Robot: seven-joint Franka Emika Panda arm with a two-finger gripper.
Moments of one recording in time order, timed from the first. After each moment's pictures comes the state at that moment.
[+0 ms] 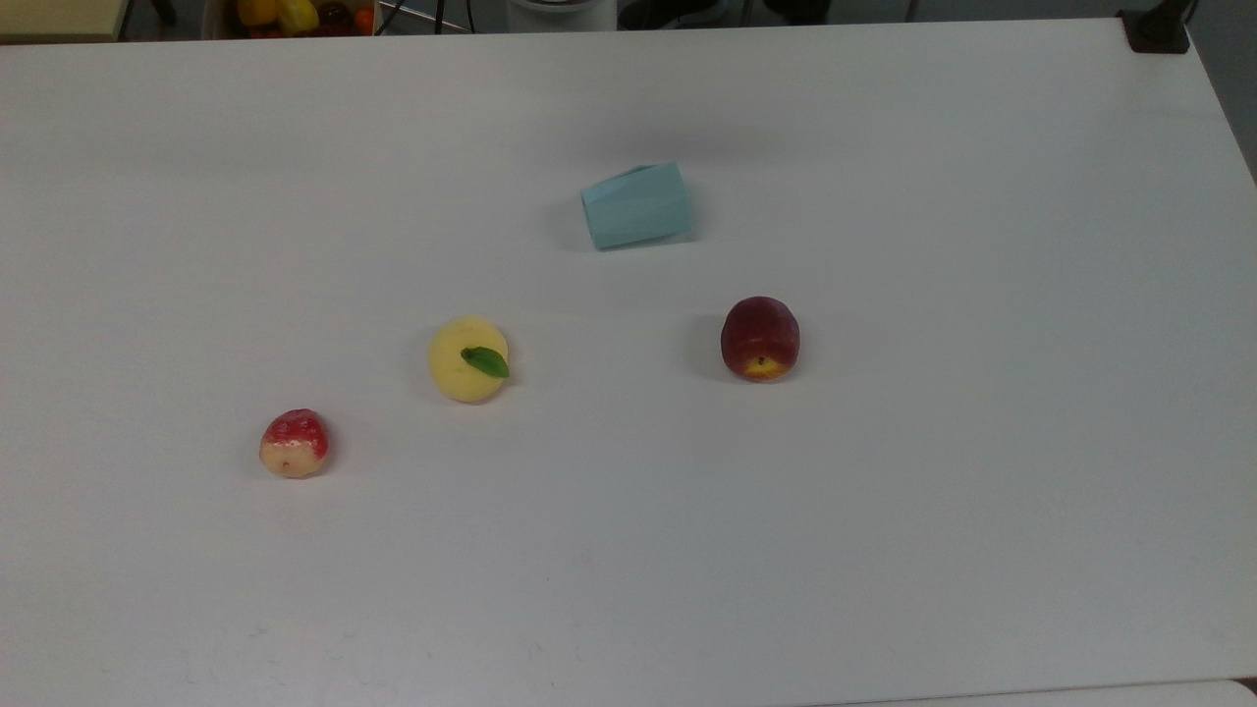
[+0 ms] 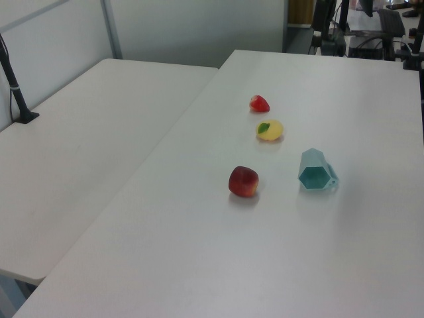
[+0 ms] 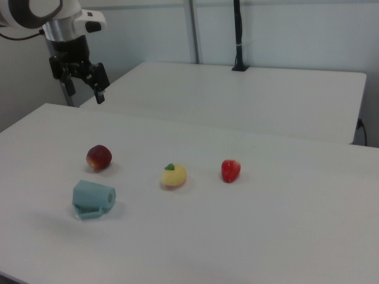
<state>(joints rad) 0.16 -0.03 -0.07 -1.57 0.09 1.63 0.03</state>
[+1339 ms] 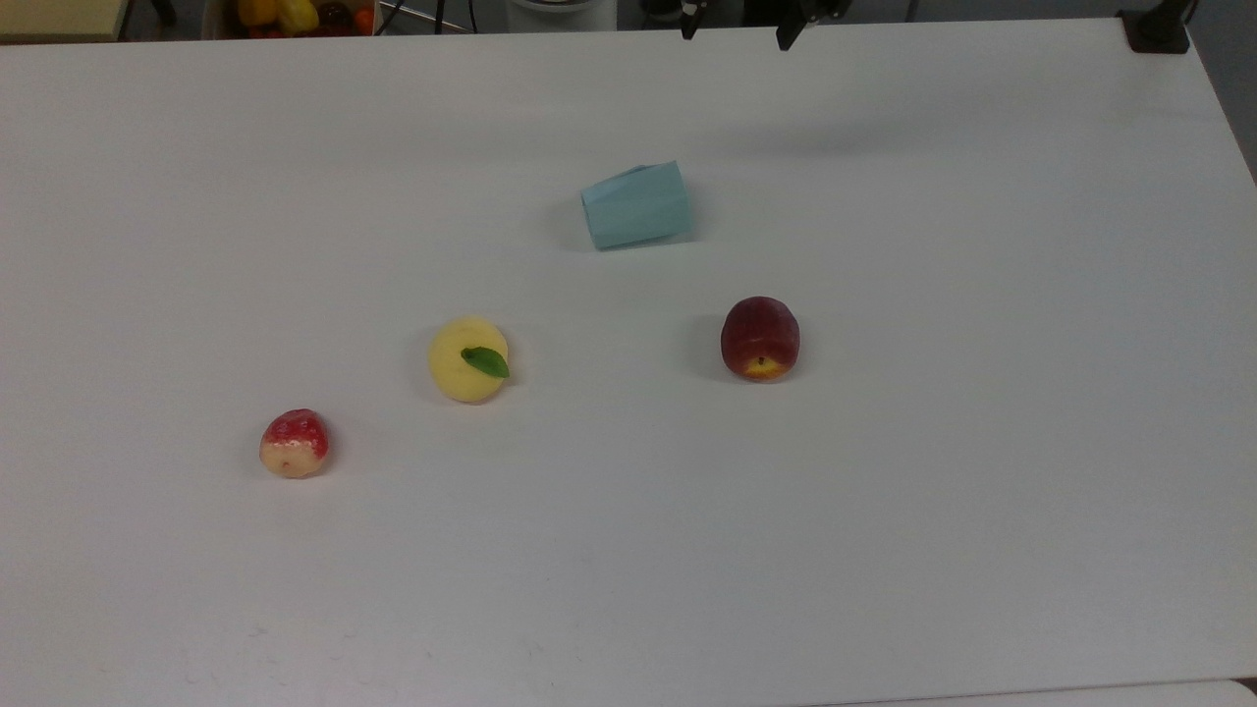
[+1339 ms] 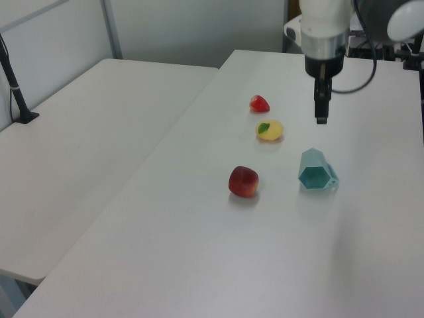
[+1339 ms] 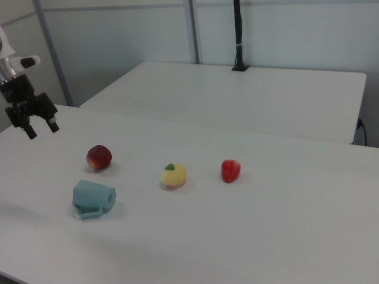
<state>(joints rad) 0.37 0.08 0.19 -1.67 -0.30 1.58 0.37</state>
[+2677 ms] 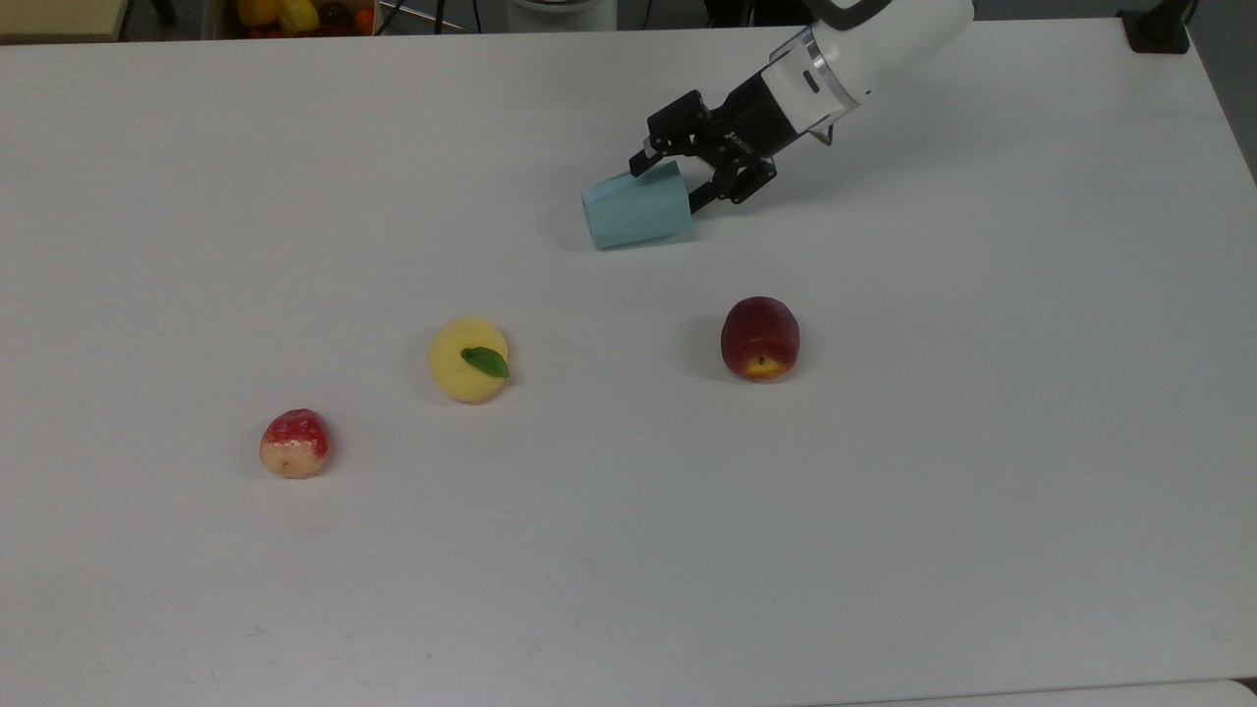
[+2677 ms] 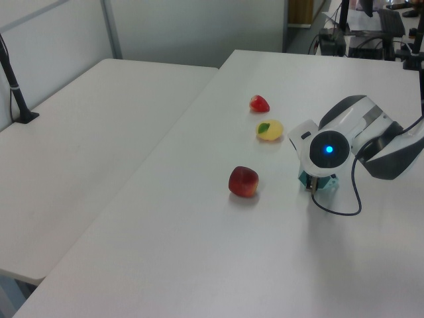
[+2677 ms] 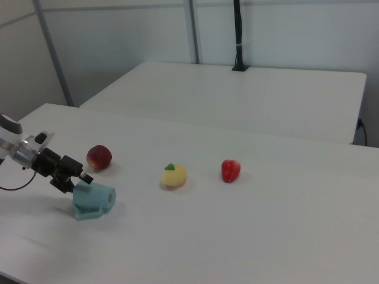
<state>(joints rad) 0.43 0.31 0.22 -2.01 -0.91 1.80 0.95</state>
